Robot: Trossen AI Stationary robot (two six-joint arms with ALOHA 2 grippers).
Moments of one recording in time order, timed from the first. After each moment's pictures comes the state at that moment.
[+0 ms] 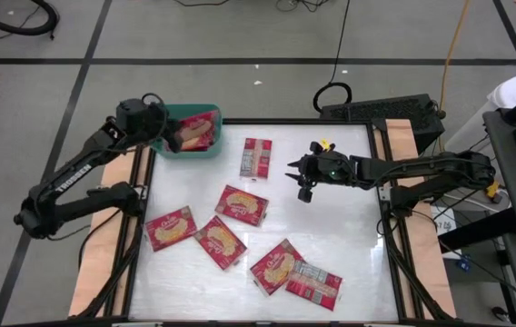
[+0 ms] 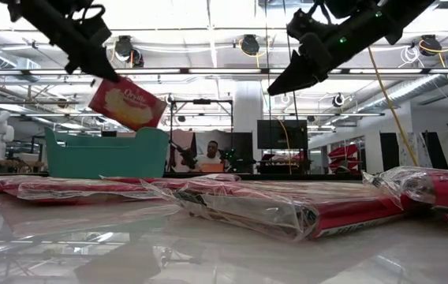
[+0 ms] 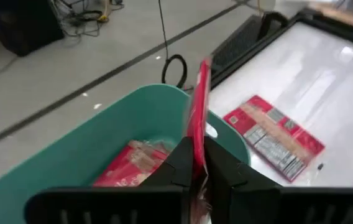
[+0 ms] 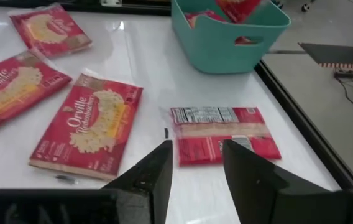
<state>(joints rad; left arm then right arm) 0.90 0.80 0.78 -0.49 0.12 0.05 -0.11 1.23 0.68 0.05 0.20 -0.07</state>
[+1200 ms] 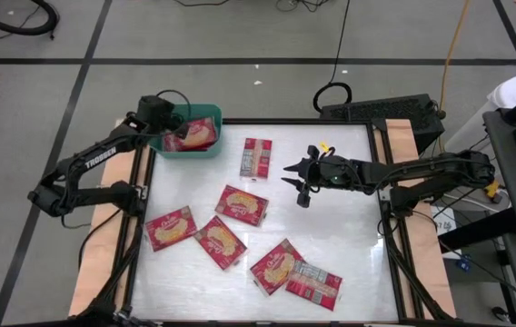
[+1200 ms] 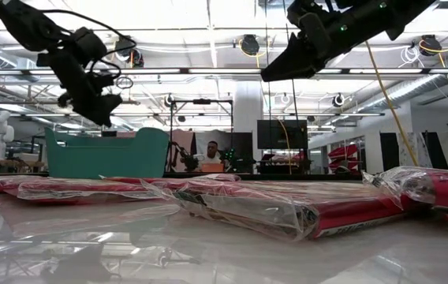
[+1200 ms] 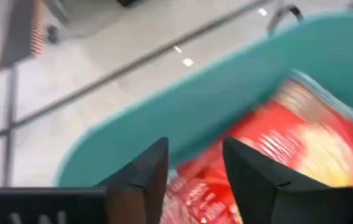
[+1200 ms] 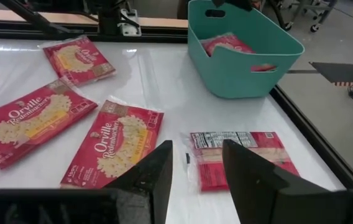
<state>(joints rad) 1.04 1.10 0.65 -0.18 -0.20 0.12 -0.06 1.23 0.68 0.14 0.20 -0.04</state>
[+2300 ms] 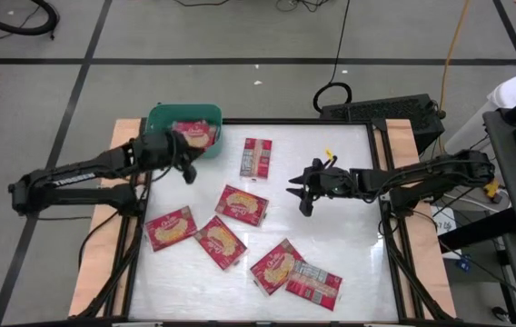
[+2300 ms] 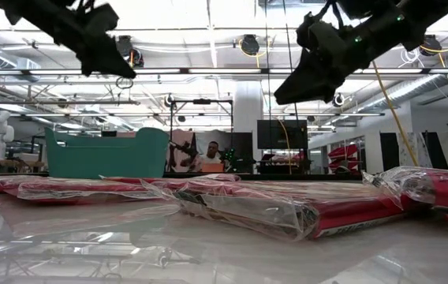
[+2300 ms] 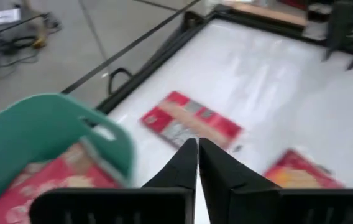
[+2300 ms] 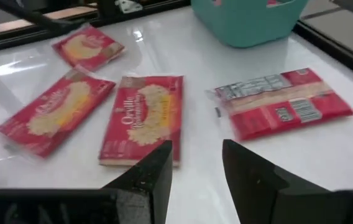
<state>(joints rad) 0.34 0.78 0.65 -0.33 -0.13 -0.10 0.02 1.23 0.59 0.14 0.23 0.27</state>
